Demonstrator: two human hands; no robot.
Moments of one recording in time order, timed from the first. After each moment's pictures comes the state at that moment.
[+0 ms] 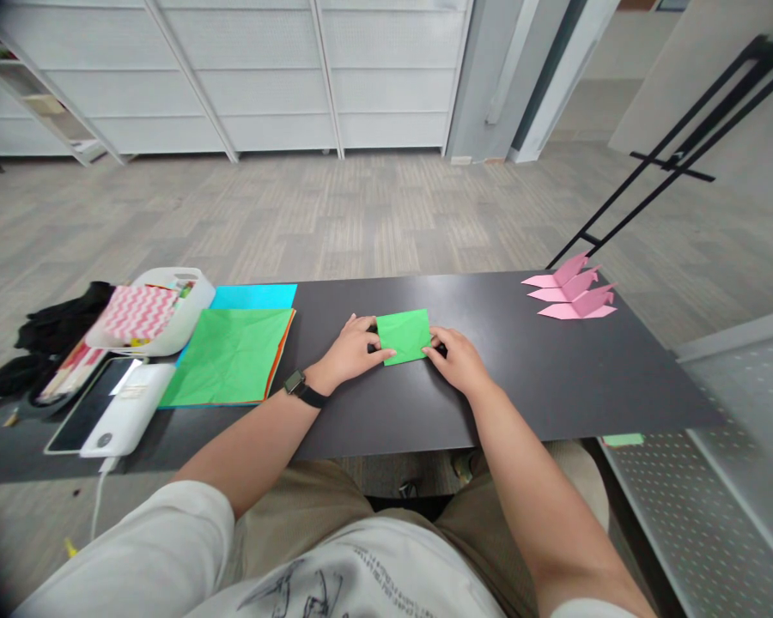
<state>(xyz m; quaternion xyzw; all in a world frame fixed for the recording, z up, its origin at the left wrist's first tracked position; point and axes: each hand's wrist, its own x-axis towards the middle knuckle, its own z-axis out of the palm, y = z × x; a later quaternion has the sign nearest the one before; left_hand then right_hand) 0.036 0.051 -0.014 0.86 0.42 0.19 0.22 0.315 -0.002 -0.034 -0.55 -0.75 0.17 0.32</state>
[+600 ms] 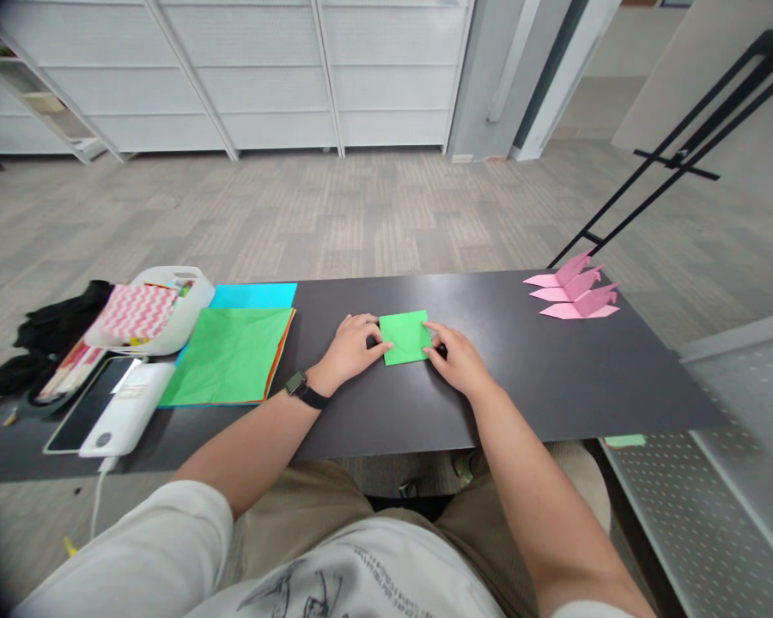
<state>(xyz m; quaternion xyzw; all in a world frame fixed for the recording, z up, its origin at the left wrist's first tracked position) 0.038 0.049 -0.012 0.82 0.48 0.23 0.21 0.314 -0.002 -0.034 -0.53 -0.77 0.16 0.32</state>
